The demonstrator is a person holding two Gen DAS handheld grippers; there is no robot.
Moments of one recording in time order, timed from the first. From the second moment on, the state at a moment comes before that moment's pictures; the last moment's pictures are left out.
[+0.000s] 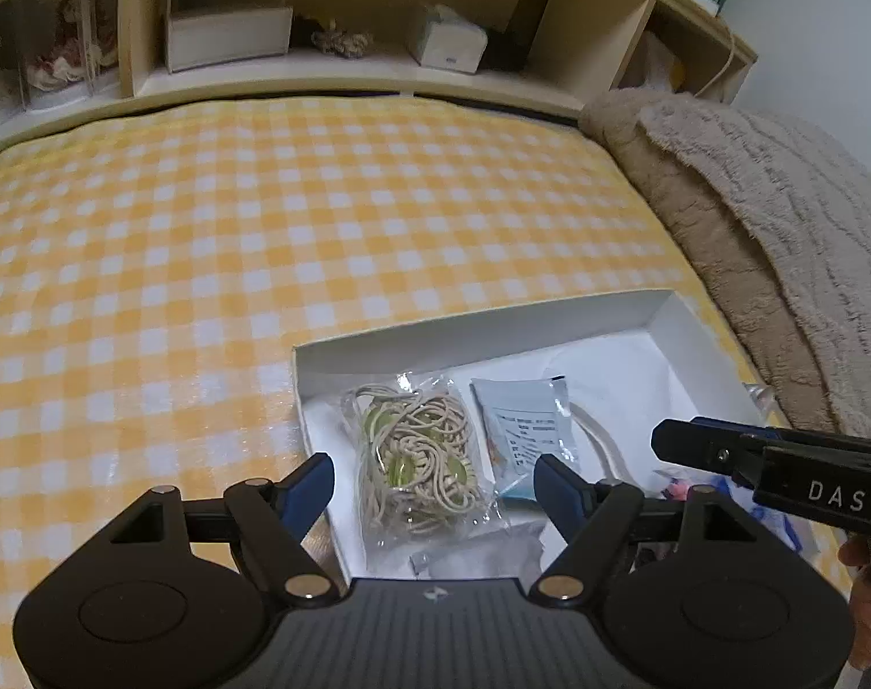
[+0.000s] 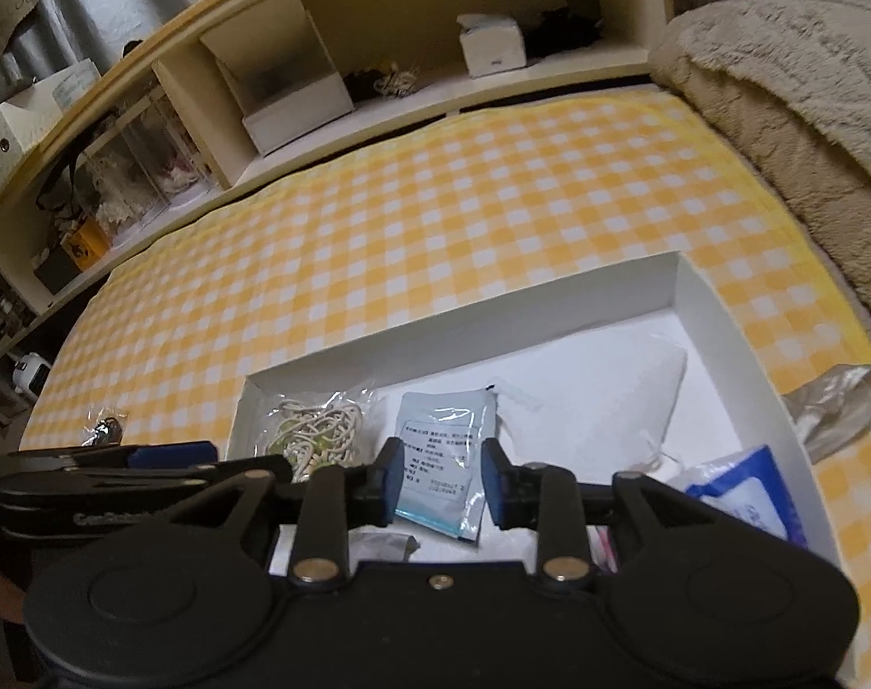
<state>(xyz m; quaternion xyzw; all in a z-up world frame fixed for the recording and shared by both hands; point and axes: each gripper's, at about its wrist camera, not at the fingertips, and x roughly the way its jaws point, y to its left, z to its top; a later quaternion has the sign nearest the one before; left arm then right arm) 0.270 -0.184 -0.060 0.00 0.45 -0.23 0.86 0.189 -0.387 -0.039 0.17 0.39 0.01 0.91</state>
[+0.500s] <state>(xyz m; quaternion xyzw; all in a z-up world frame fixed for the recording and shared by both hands) 0.218 -0.144 -0.009 -0.01 0.41 -0.24 0.88 0.133 -0.370 0.001 0.16 0.34 0.00 0.92</state>
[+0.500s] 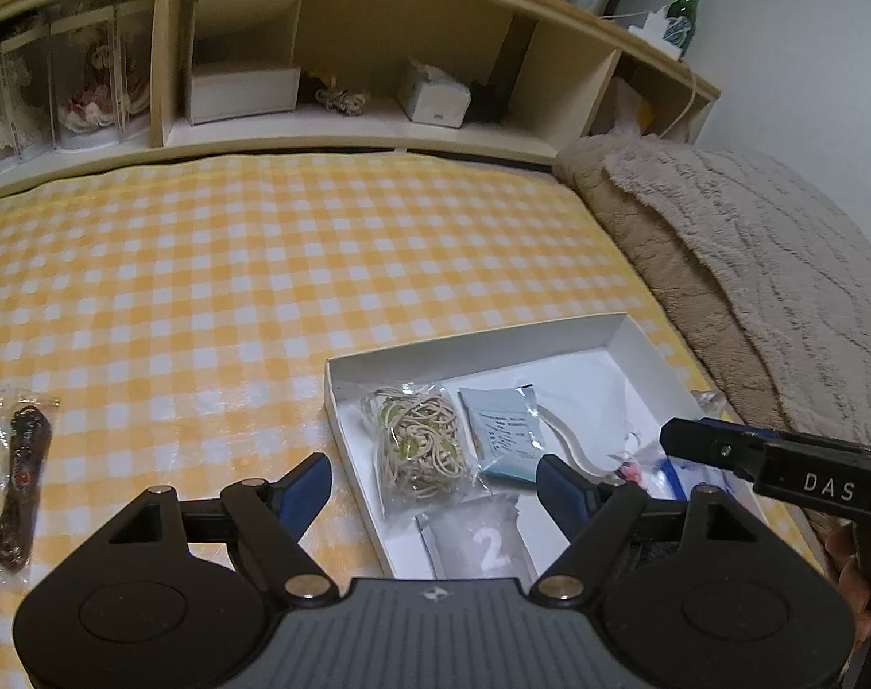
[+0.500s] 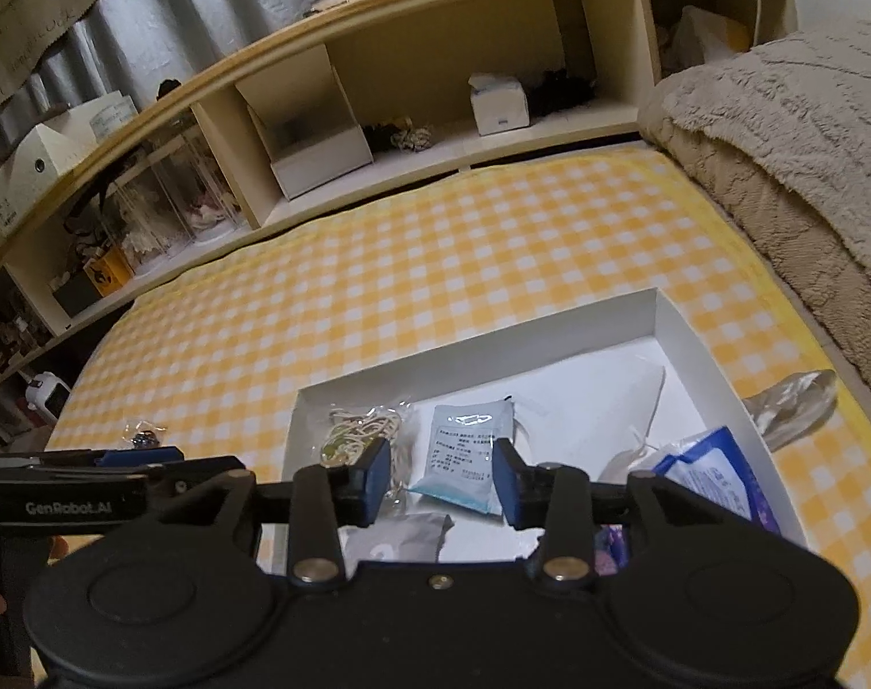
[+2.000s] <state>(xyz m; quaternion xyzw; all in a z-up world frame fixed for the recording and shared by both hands) 0.154 -0.048 0.011 0.00 0.35 -0.22 0.91 0.051 -0.296 0.022 0.11 0.32 -0.06 0.94</state>
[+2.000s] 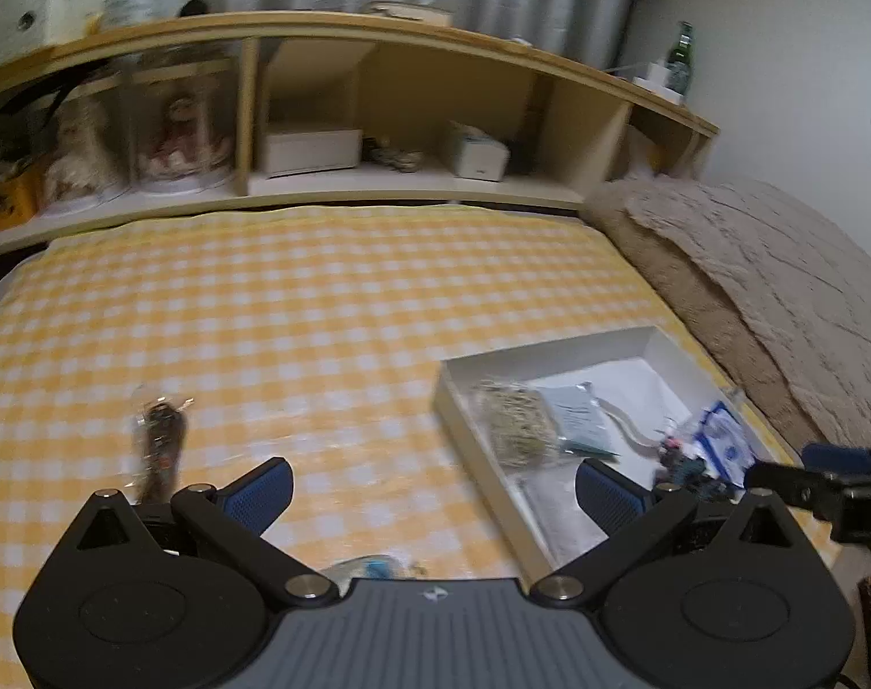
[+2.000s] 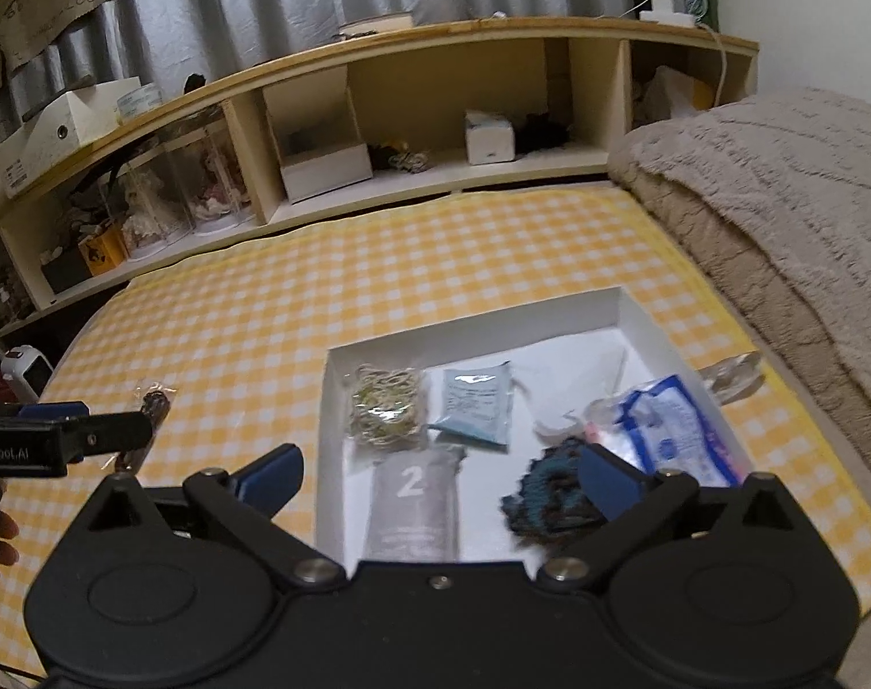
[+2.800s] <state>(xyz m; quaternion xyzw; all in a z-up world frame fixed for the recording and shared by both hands) 0.237 0.050 -0.025 -0.02 0.39 -0.13 0.91 0.120 -0.202 -0.018 0.08 0.37 0.06 0.93</state>
